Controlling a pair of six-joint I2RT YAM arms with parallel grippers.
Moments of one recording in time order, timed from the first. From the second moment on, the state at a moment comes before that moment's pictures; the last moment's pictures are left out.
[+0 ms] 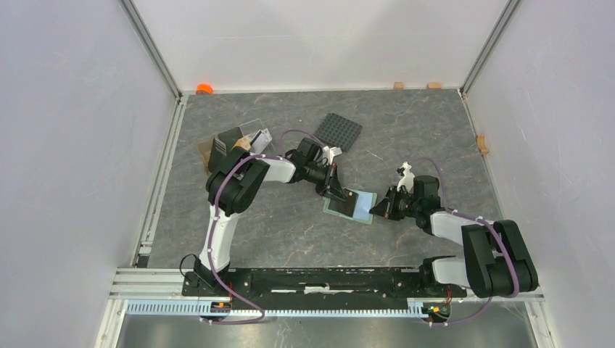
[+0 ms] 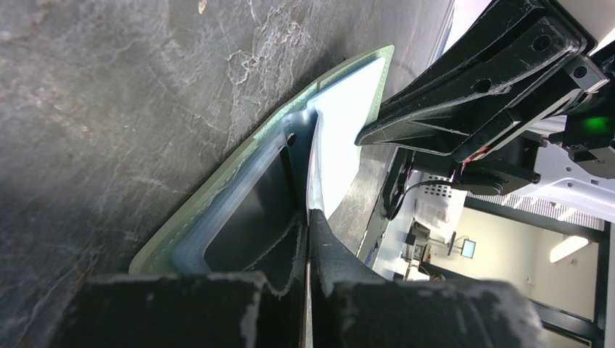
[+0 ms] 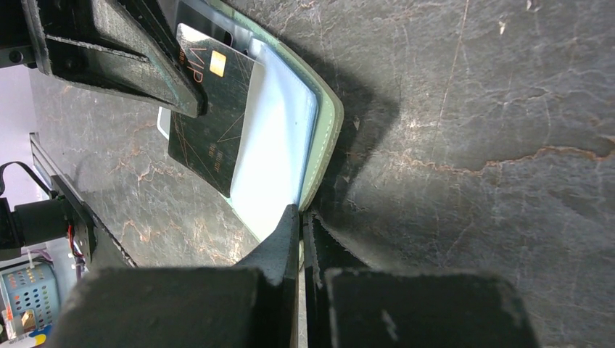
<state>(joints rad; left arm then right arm) -0.63 2.18 1.24 0.09 0.94 -0.62 0.12 1.30 0.27 0.23 -0.60 0.41</state>
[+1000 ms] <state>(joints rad) -0.65 2.18 1.17 0.32 0.90 -0.75 0.12 1.25 0.27 0.17 -0.57 0.40</state>
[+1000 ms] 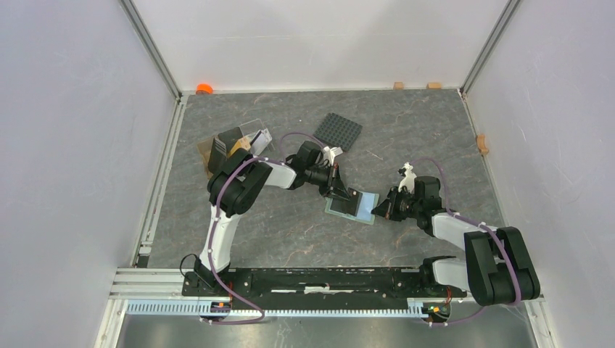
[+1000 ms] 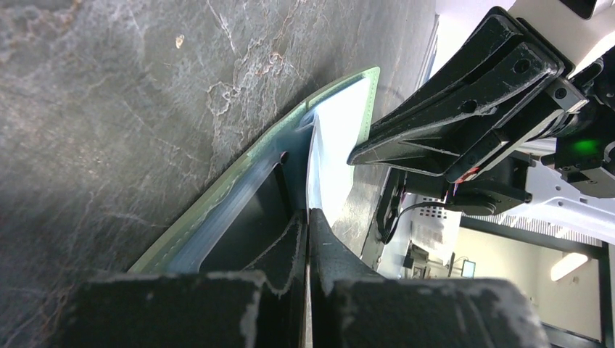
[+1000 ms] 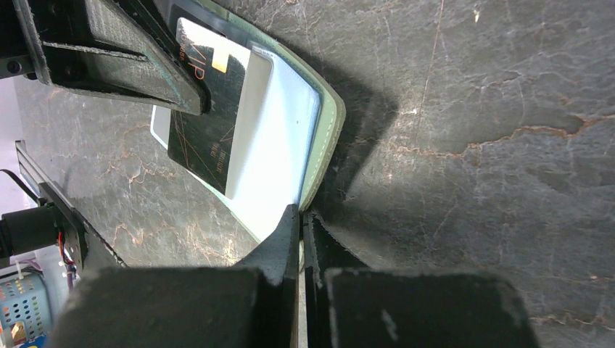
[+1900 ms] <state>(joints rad) -0.73 2.18 1.20 0.27 0.79 -0.76 0.12 1.17 0.26 0.10 -0.54 0.41</state>
